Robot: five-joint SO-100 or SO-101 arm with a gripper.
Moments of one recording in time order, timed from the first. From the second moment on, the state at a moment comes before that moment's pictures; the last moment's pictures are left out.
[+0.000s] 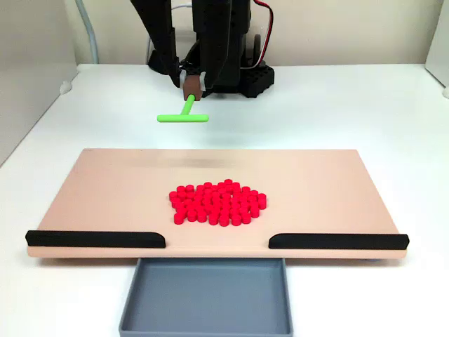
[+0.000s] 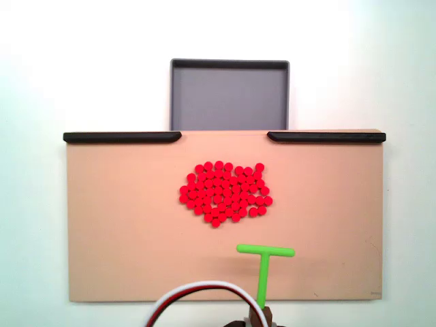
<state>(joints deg) 9.1 101.6 100.3 90.6 -91.1</state>
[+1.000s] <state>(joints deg) -1.9 98.7 100.3 89.7 -85.3</state>
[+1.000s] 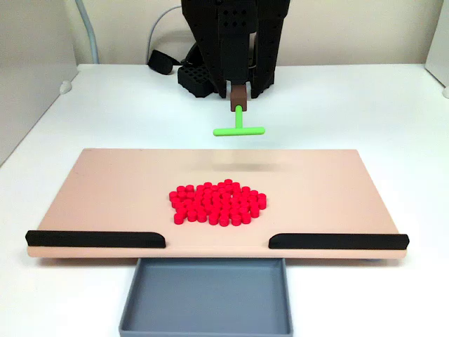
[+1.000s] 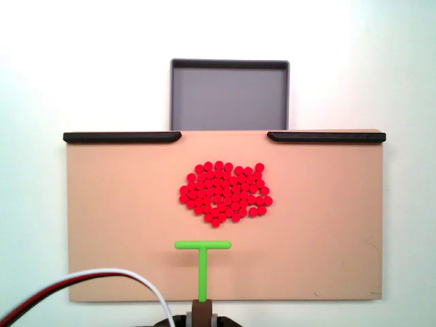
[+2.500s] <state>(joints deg) 0.1 98.7 100.3 89.7 -88.5</state>
